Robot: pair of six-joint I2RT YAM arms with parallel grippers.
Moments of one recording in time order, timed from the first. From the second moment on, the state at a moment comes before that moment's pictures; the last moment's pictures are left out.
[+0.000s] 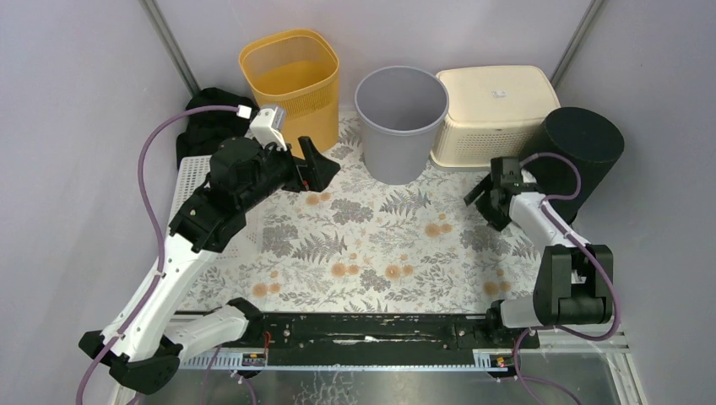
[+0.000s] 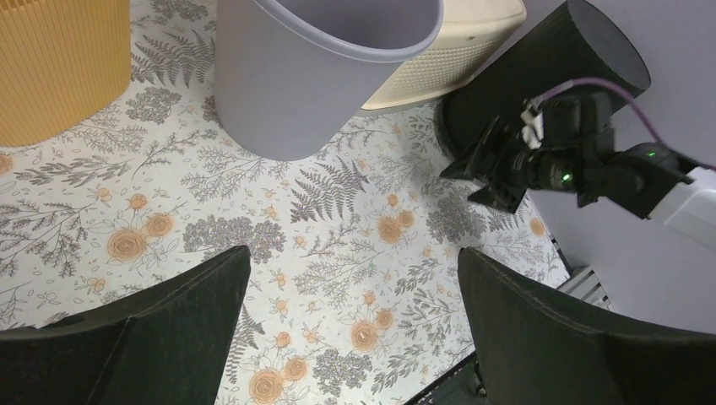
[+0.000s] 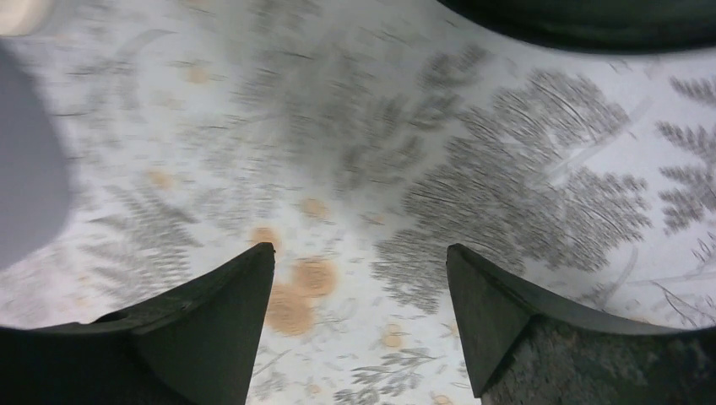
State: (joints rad) left arm -0.55 1.01 1.33 -0.58 0.07 -0.46; right arm 0.02 1.40 0.83 -0.56 0.16 0.82
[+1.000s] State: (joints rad) left arm -0.54 1.01 1.45 -0.69 0.04 -0.47; right arm 0.56 1.83 1.94 -0.63 -0.08 0.17
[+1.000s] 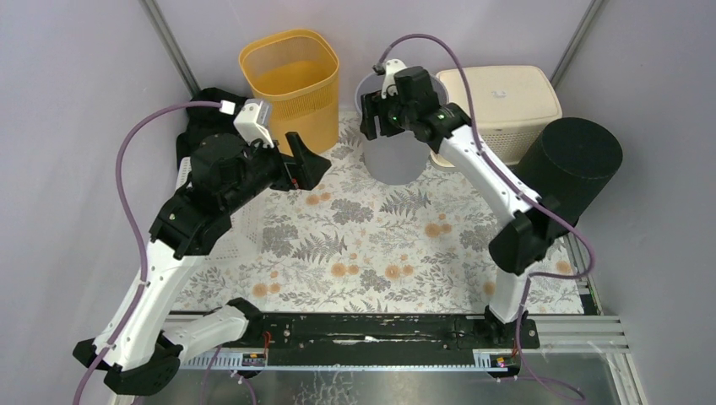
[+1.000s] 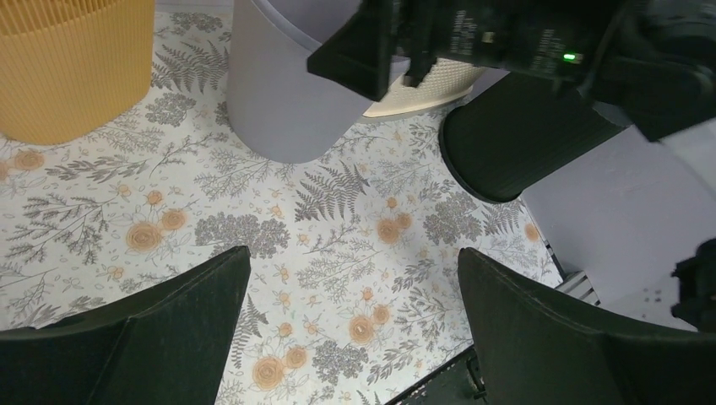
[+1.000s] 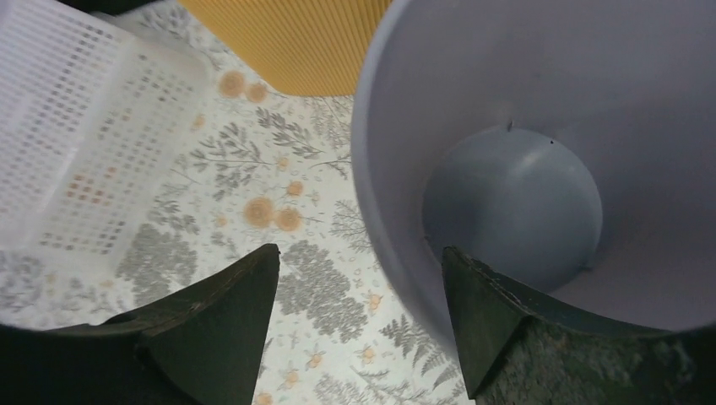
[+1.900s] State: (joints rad) left arm -0.54 0.98 1.46 -0.78 0.02 -0.47; right arm 0.59 2.07 2.22 -0.79 0.00 -0.01
